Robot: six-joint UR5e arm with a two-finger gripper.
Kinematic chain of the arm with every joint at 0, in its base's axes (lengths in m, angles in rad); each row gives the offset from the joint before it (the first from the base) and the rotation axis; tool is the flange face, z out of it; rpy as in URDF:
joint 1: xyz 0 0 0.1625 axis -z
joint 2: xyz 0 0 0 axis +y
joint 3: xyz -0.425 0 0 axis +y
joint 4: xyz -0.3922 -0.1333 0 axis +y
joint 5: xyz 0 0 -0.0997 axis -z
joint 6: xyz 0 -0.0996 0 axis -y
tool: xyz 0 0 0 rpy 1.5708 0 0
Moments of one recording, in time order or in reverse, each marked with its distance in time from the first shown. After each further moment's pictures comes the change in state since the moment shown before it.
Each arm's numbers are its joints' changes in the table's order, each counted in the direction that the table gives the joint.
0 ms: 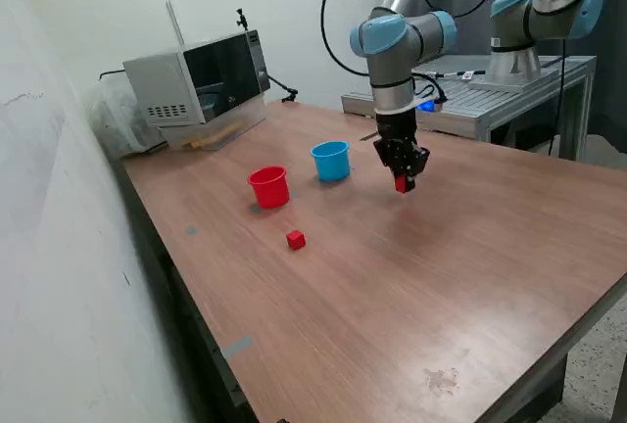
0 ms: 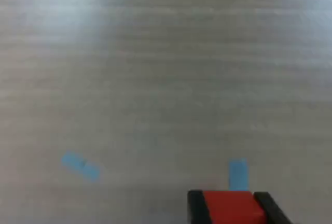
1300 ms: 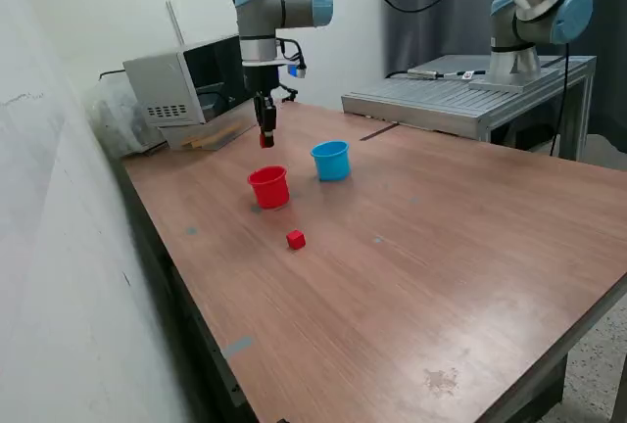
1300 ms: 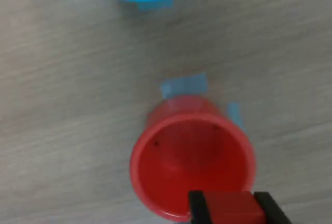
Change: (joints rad) arm 0.310 -0.115 0.464 -0.153 0.004 -0.044
